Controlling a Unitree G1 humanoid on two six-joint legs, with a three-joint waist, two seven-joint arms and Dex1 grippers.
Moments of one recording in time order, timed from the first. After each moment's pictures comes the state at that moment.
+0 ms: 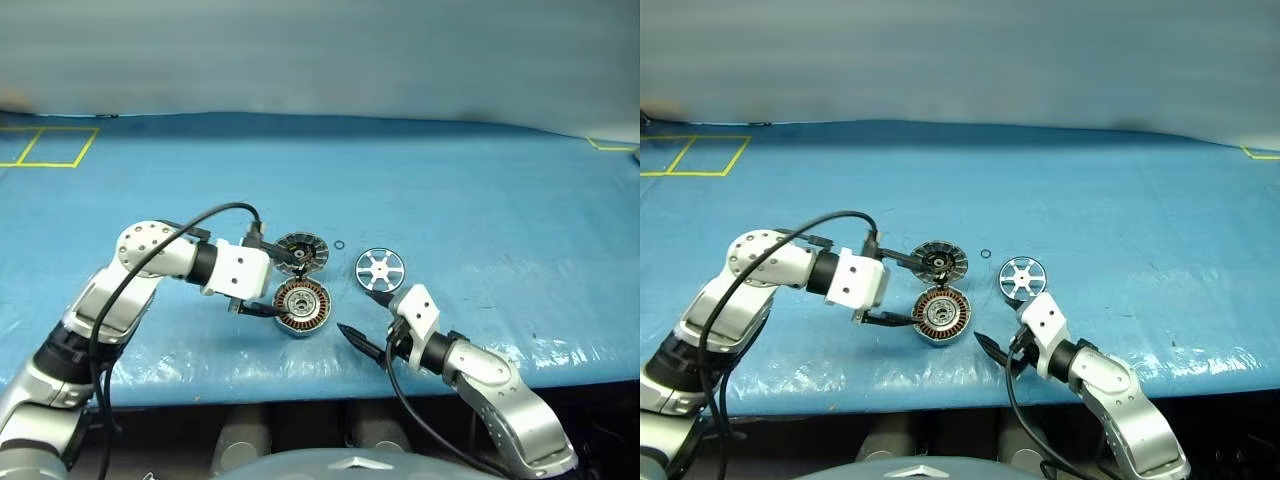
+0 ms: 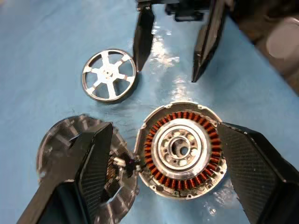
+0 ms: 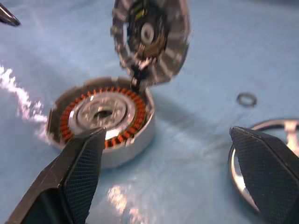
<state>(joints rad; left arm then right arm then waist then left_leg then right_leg) -0.31 0.73 -0.12 -0.35 -0.21 0.25 -1.14 0.12 -0.41 0.14 -0.51 0.28 0.42 0.56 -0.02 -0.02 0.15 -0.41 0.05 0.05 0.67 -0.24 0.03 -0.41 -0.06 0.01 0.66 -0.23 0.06</state>
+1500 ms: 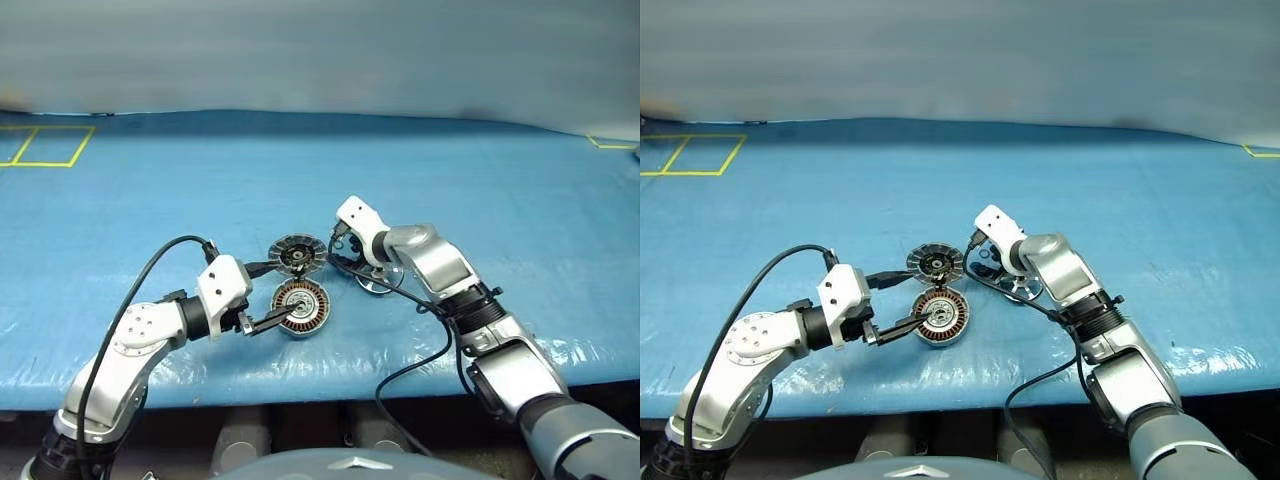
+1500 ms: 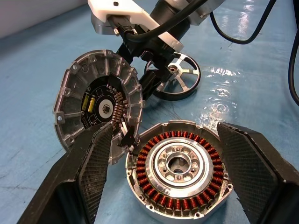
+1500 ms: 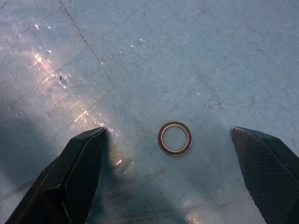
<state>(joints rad) 0.05 0.62 -0.09 -0.57 -0.29 0.39 -0.76 -0.69 -0.31 0.34 0.23 0.05 0.85 0.57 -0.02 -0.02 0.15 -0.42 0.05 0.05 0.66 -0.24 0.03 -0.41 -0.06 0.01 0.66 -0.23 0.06</state>
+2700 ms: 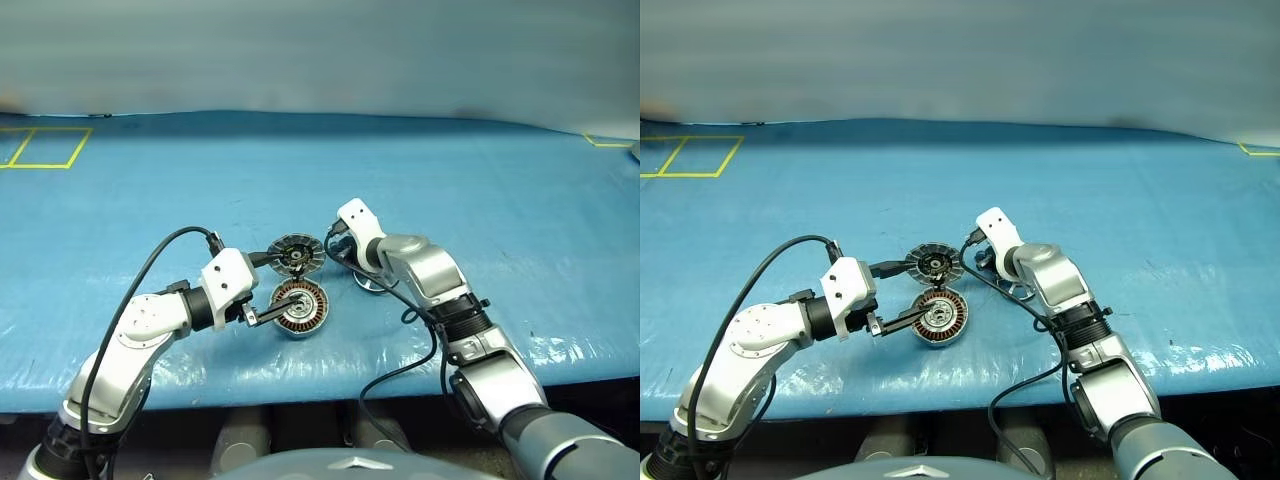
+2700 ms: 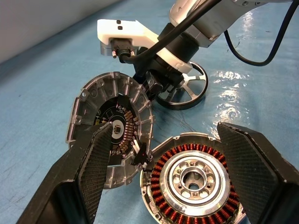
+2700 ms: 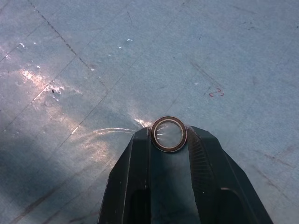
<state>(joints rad) 0.00 0.62 -0.11 -0.57 -0.26 0.38 -0.74 -0.63 -0.25 0.27 0.19 0.07 0.90 0.49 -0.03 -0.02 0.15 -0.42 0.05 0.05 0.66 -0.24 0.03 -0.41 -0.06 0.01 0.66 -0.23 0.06</state>
